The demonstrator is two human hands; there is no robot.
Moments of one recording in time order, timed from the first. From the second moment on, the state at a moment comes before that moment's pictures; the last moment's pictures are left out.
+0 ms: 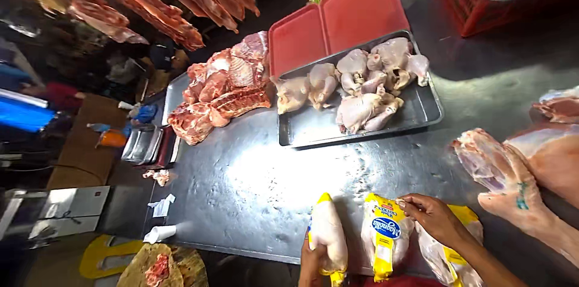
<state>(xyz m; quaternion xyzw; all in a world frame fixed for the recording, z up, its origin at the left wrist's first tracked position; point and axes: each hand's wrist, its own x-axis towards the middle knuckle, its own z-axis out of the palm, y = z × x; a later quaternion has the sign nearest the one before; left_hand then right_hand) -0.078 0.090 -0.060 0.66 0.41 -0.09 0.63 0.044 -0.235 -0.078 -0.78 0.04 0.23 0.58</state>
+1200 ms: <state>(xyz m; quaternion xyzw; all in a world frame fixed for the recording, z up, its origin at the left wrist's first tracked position) -0.046 -0.029 -0.086 0.87 0.16 -0.28 0.38 0.052 -0.239 -0.089 -0.82 0.04 0.34 0.45</state>
